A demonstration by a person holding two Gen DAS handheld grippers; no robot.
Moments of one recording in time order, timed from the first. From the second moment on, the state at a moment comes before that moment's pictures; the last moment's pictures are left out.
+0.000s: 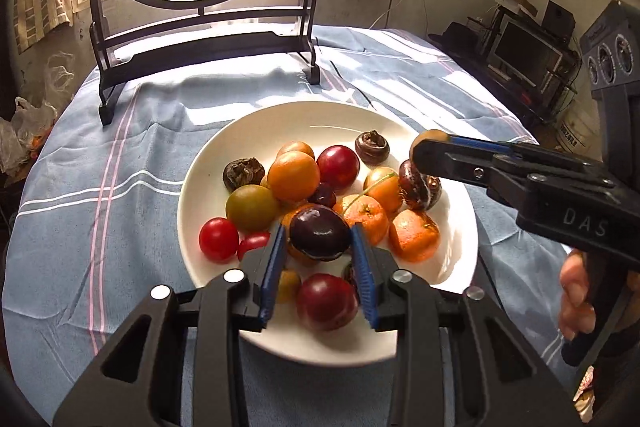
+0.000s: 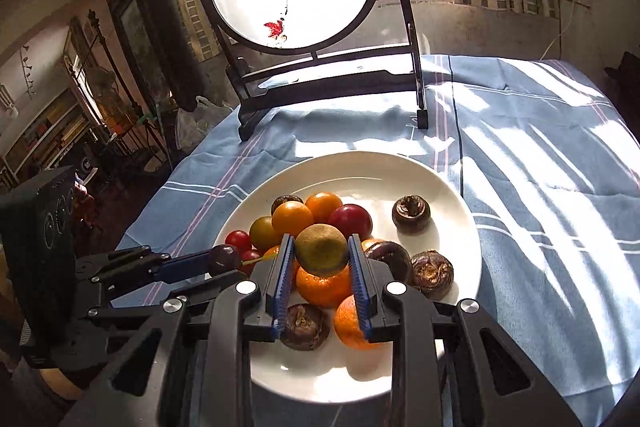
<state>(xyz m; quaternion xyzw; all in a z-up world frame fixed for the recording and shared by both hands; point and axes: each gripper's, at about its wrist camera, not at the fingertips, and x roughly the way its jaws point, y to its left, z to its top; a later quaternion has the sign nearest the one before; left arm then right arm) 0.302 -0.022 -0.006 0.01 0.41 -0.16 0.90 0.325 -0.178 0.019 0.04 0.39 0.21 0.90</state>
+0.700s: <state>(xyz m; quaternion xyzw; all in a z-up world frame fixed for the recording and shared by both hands) 0.112 0.021 0.040 0.03 0.36 -0.04 0.93 0.140 -0.320 0.040 0.06 0.33 0.12 0.93</state>
